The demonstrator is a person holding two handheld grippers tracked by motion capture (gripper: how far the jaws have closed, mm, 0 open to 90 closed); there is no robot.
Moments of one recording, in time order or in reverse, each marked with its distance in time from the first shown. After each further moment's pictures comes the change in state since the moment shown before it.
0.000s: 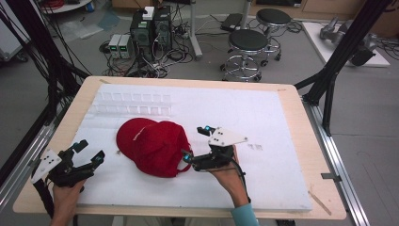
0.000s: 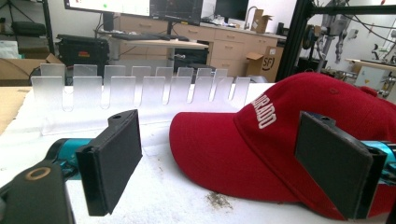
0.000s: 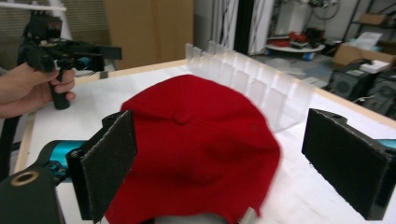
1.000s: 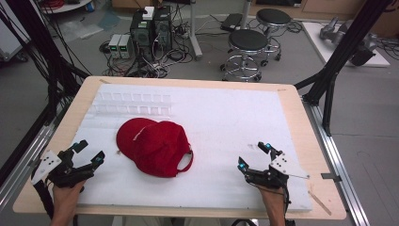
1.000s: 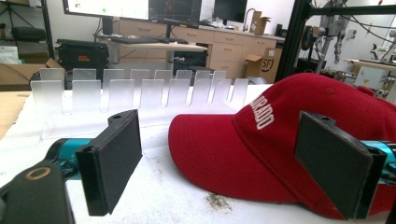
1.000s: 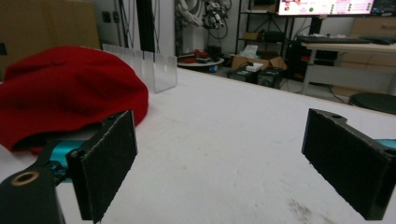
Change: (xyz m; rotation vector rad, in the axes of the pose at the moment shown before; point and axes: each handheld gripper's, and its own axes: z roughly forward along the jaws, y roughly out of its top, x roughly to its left) left arm -0.001 -0.001 -0.001 -0.013 -0.005 0.011; right arm -0.033 -0.085 -0.133 -0.134 -0.391 0.076
